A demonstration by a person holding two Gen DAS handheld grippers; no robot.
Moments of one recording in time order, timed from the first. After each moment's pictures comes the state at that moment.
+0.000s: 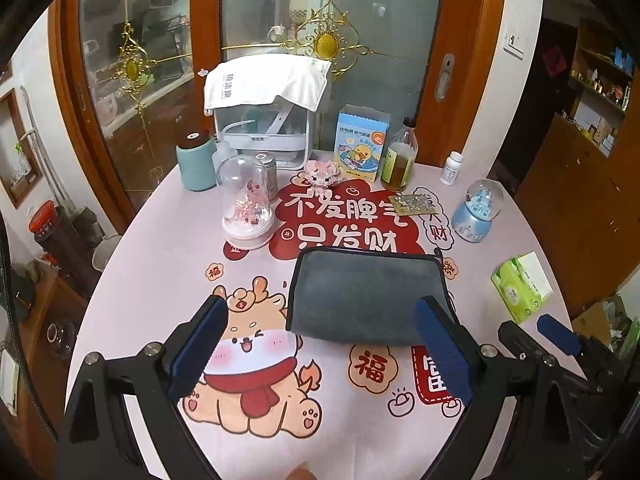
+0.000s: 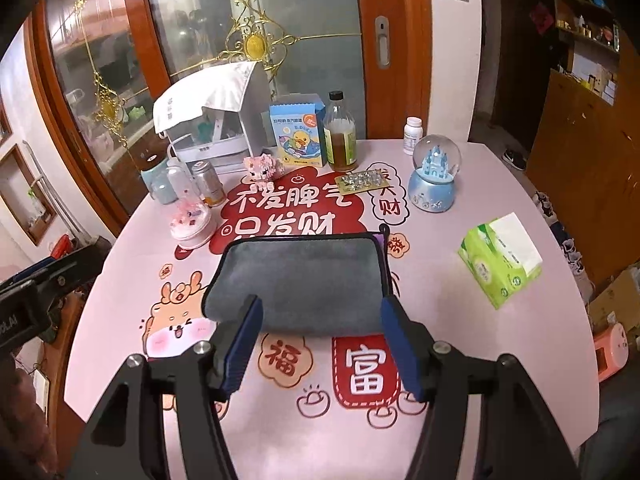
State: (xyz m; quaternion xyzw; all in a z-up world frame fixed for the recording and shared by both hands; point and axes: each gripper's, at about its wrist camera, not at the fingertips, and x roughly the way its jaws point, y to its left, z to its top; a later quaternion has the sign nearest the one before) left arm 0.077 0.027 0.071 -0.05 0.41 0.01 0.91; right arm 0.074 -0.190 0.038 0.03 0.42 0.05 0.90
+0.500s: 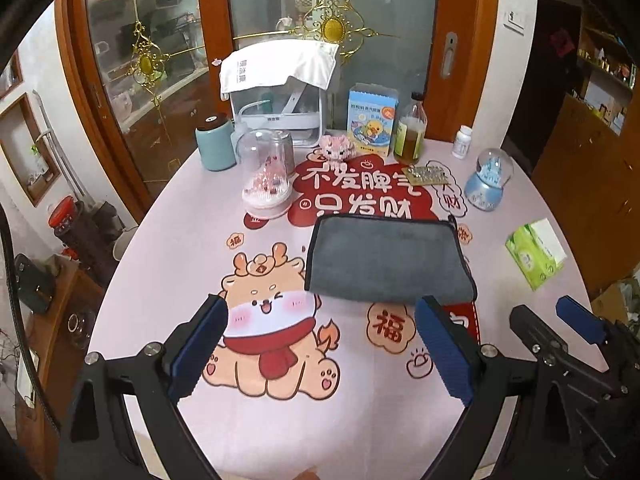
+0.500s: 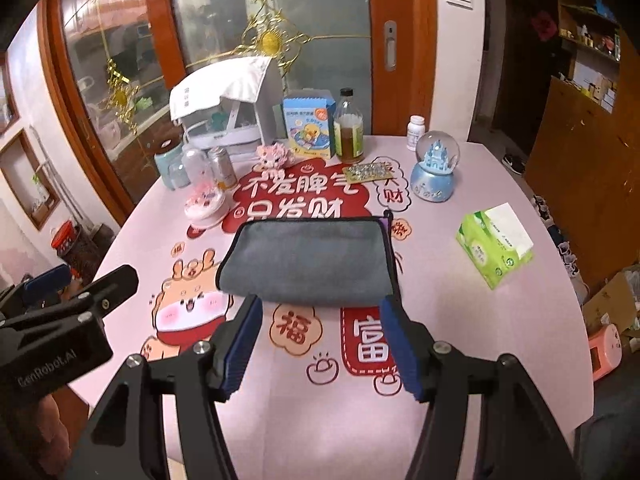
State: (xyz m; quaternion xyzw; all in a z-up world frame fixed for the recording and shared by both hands) left arm 0.028 0.016 0.054 -0.01 0.43 0.04 0.90; right arm 0.026 -0.169 0.041 0.01 0.43 0.05 0.90
